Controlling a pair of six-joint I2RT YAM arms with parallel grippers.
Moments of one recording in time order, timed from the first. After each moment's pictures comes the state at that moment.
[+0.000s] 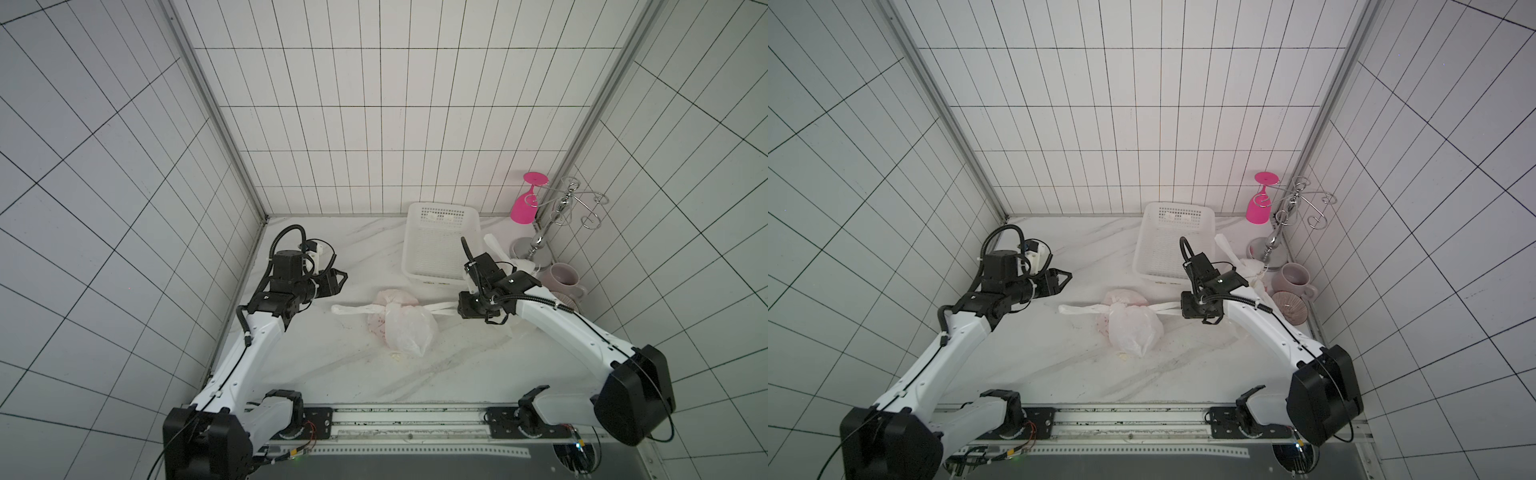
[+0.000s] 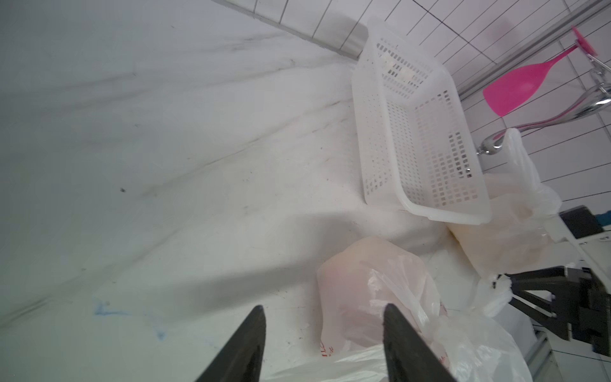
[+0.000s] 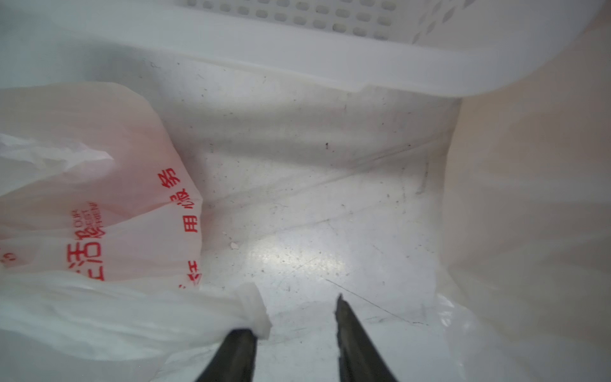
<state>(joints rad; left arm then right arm) -0.10 1.09 0.91 -0.48 0.40 -0.33 0.50 1.33 1.04 -0.92 -0.07 0.41</state>
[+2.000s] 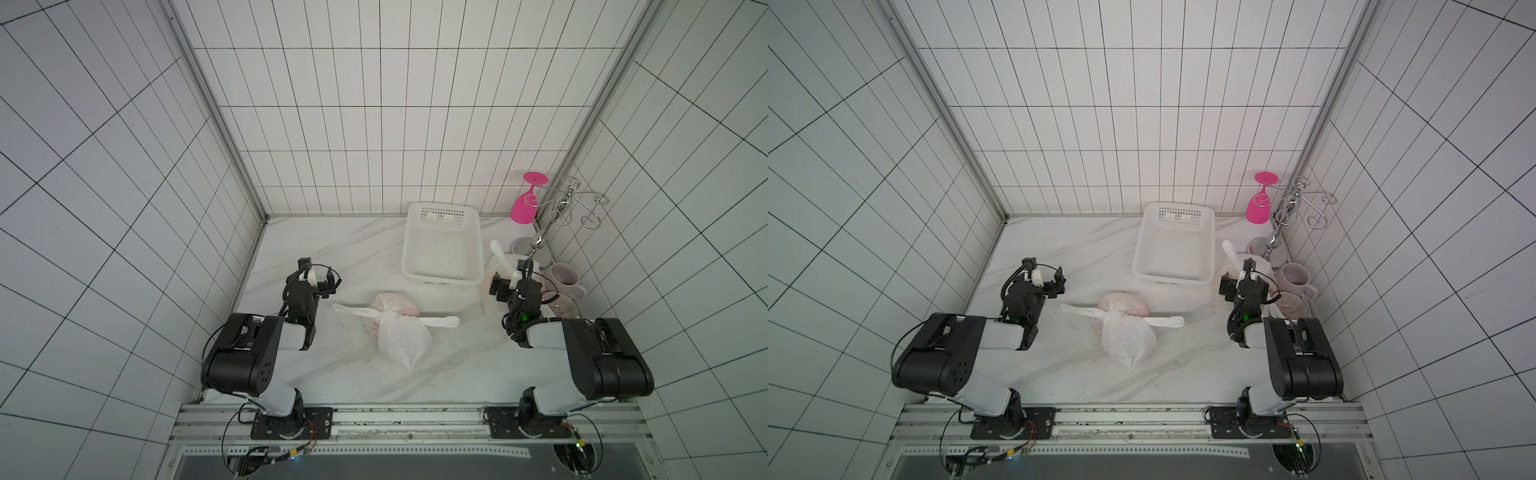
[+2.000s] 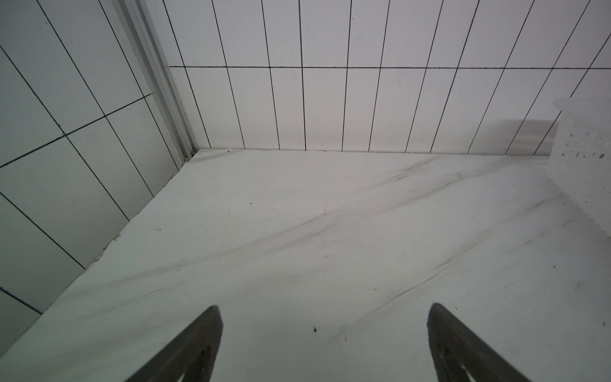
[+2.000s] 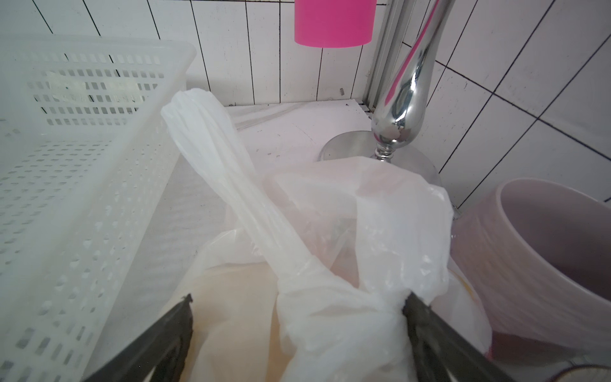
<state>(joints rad) -0.09 1.57 0.36 1.00 -0.15 -0.03 0.01 1.53 0.37 0.84 0.24 0.03</state>
